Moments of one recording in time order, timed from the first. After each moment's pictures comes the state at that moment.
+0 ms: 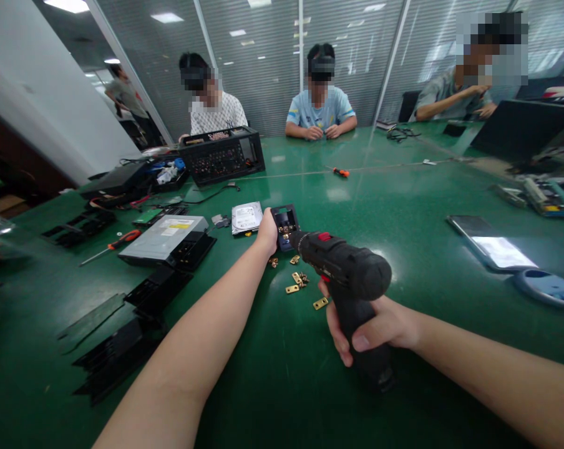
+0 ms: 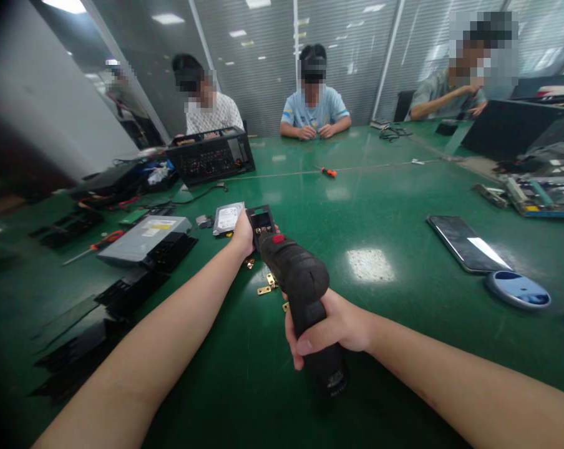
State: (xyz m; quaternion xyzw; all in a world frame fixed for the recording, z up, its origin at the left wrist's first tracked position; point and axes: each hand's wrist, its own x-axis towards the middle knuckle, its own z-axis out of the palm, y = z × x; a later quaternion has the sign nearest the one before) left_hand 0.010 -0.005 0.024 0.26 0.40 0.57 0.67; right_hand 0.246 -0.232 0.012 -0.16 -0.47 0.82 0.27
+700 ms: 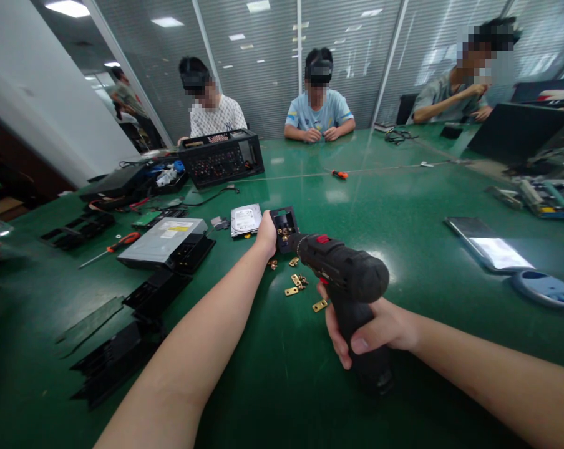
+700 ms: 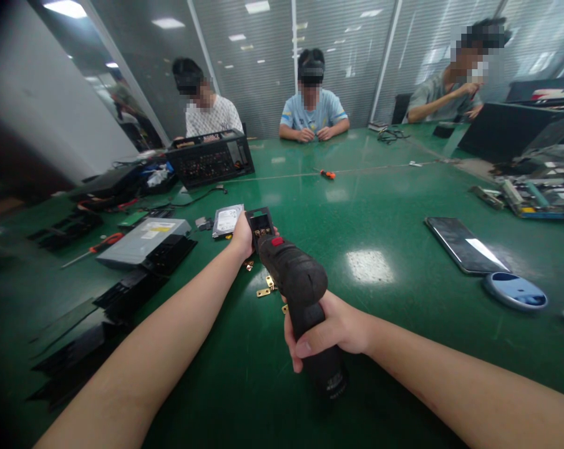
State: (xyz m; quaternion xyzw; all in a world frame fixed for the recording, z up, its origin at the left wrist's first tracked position) left_hand 0.015 -0.014 0.036 0.23 0.43 0.56 0.67; right_hand 0.245 -0.230 0.014 -0.16 -0.46 0.83 0.27
